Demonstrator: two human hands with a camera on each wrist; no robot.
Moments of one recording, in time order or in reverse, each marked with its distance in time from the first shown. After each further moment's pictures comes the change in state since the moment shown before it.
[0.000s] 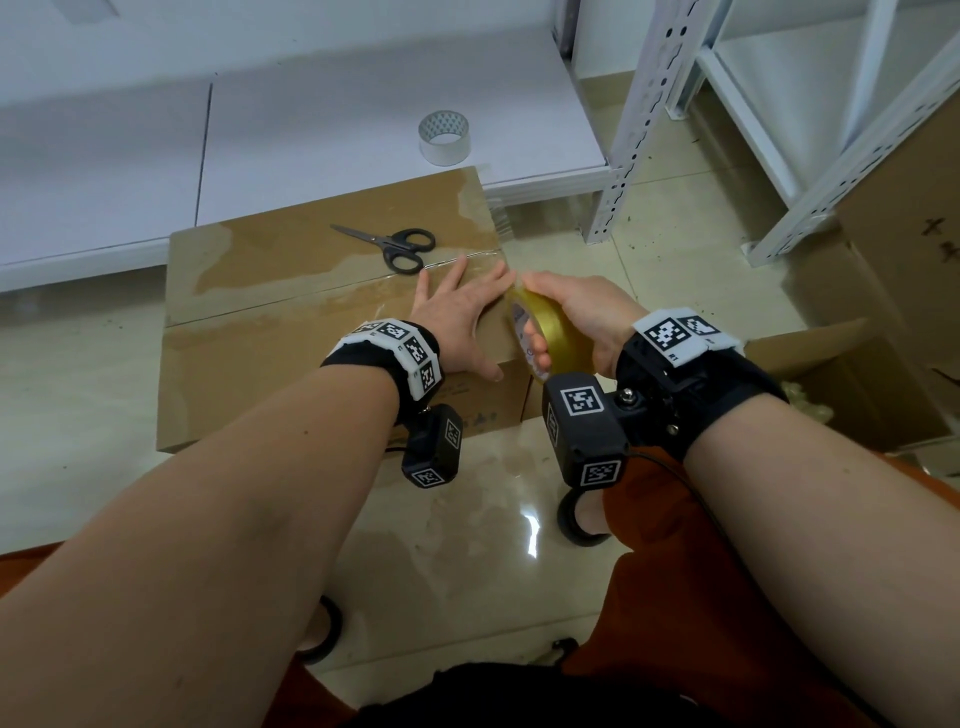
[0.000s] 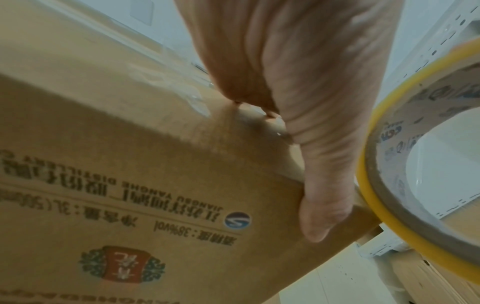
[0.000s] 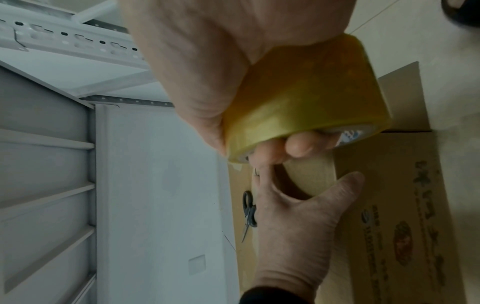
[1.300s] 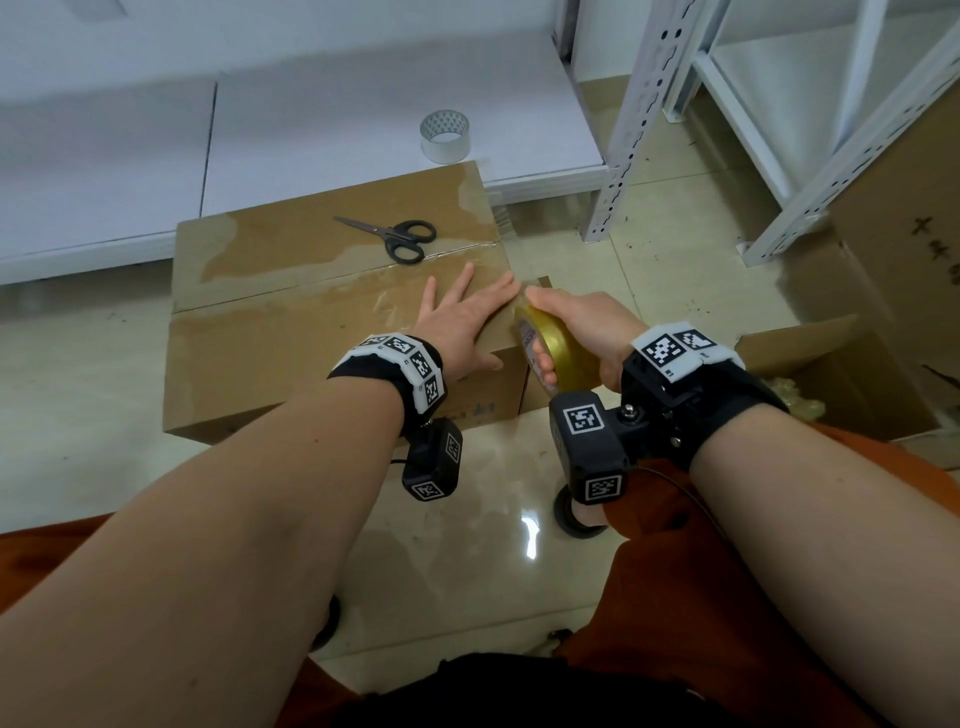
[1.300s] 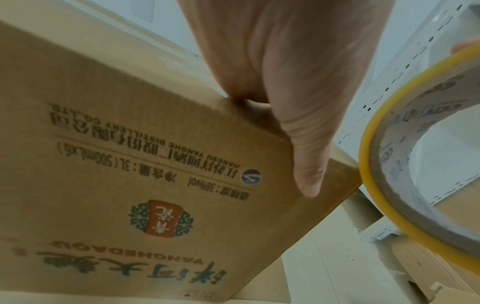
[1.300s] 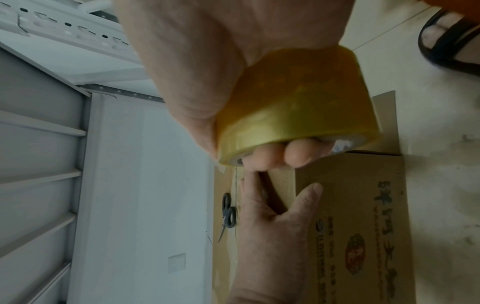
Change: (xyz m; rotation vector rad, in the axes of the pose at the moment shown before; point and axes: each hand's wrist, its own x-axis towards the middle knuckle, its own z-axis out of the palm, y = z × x) left_hand -0.016 0.008 0.018 -0.026 0.055 0.010; right_hand -0.010 0.020 -0.007 -0.132 0.016 0.019
